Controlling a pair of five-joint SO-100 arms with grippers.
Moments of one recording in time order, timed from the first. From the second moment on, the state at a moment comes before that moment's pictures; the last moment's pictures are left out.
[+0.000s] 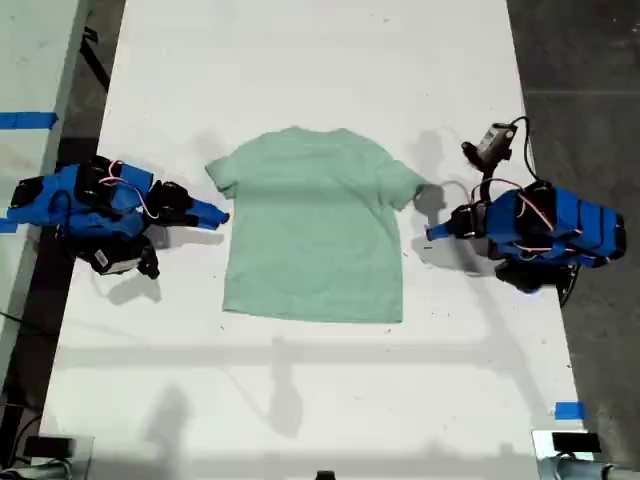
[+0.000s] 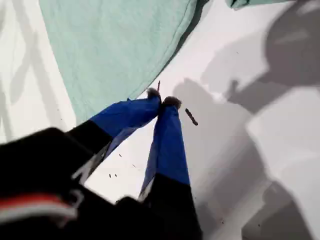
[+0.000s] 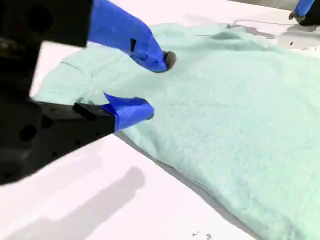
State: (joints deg) arm 0 -14.7 200.2 182.1 60.0 -7.0; arm 1 15.8 199.3 175.8 71.5 -29.0
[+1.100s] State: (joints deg) arm 0 -14.7 200.2 182.1 60.0 -7.0; arm 1 15.7 199.3 175.8 71.5 -31.2
